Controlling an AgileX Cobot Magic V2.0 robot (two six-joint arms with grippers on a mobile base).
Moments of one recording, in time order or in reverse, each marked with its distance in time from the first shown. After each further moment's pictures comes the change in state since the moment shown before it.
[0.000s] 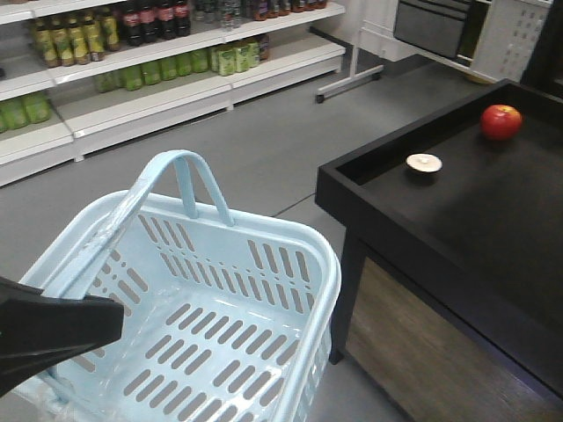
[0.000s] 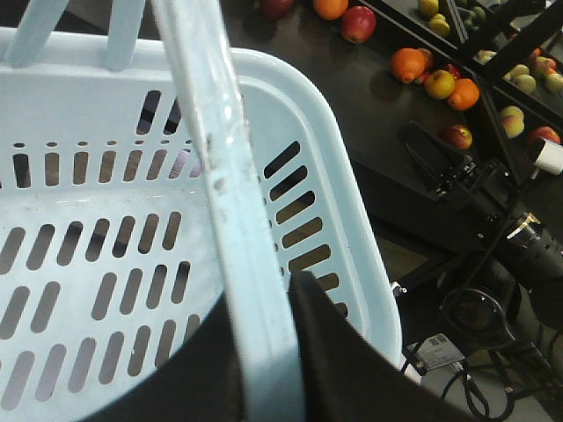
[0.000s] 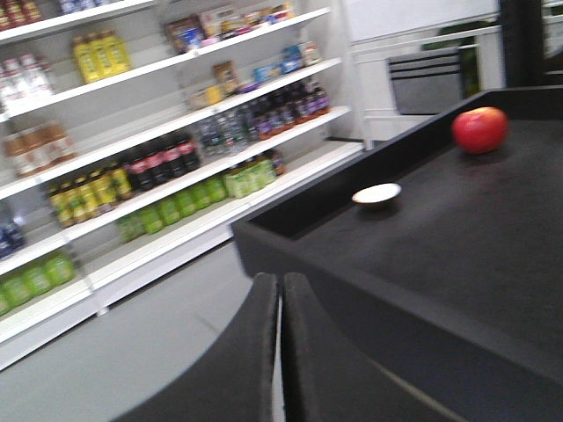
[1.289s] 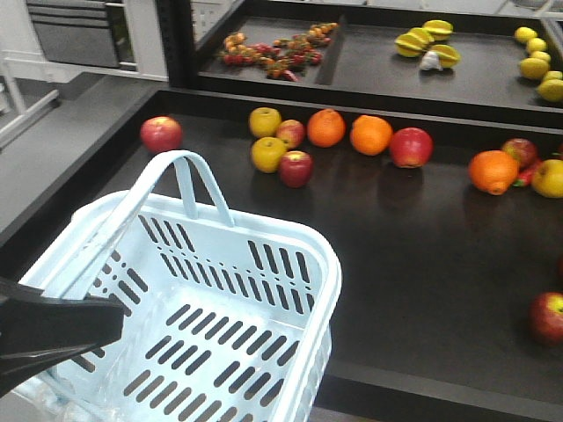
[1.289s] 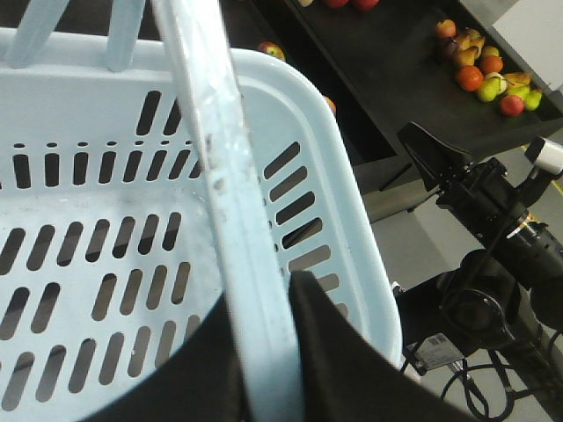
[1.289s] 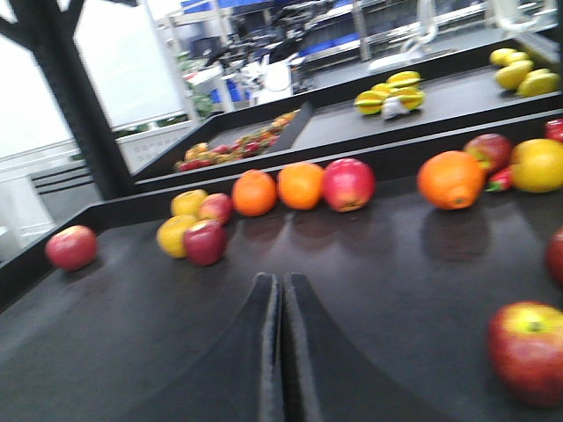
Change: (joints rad) left arm 0.000 0.000 0.000 0.000 0.000 0.000; right arm 0.000 0.000 0.000 0.000 0.000 0.000
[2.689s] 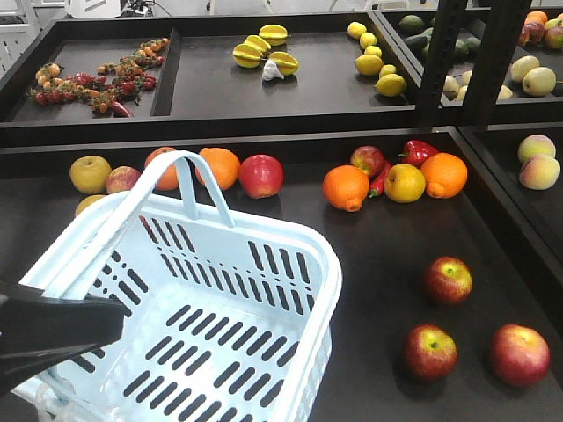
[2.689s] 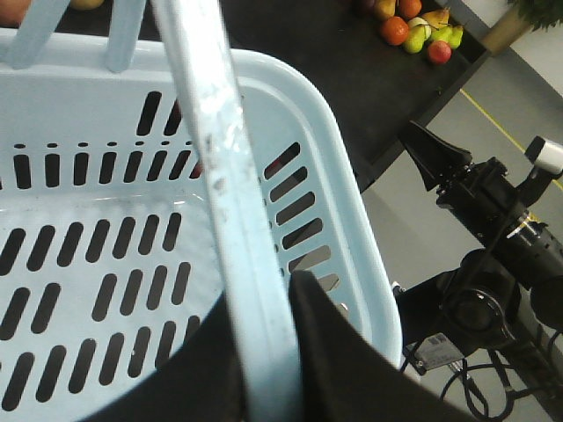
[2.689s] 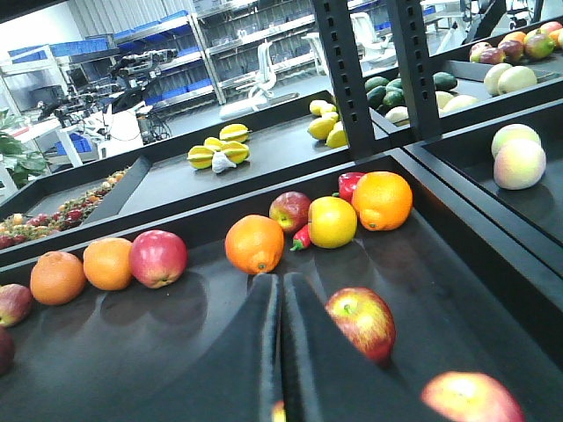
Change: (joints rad) left arm 0.000 0.000 0.000 0.000 0.000 0.000; right arm 0.000 0.000 0.000 0.000 0.000 0.000
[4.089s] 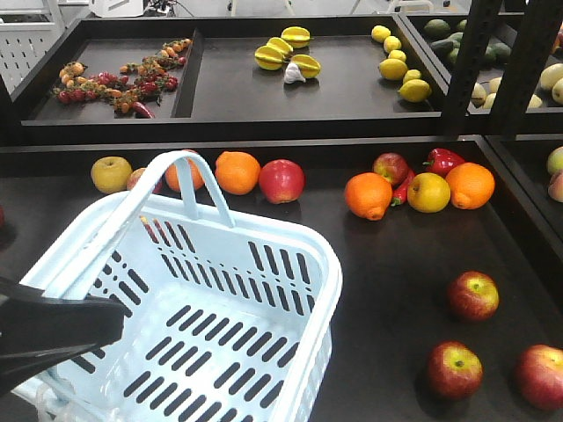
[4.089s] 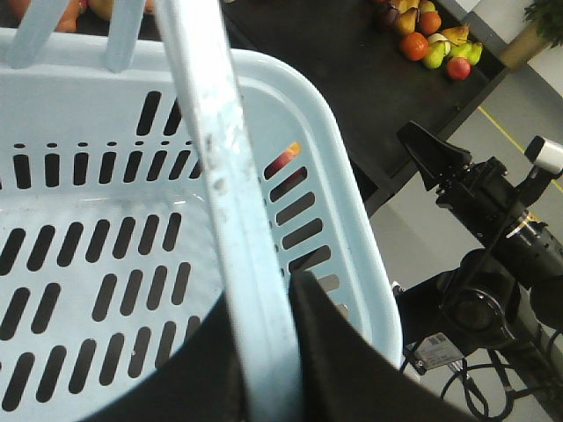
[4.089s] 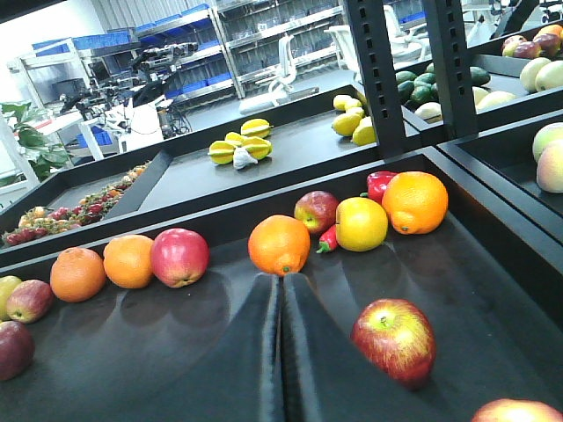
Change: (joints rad) left arm 0.000 0.000 0.000 0.000 0.000 0.000; right arm 0.000 0.000 0.000 0.000 0.000 0.000
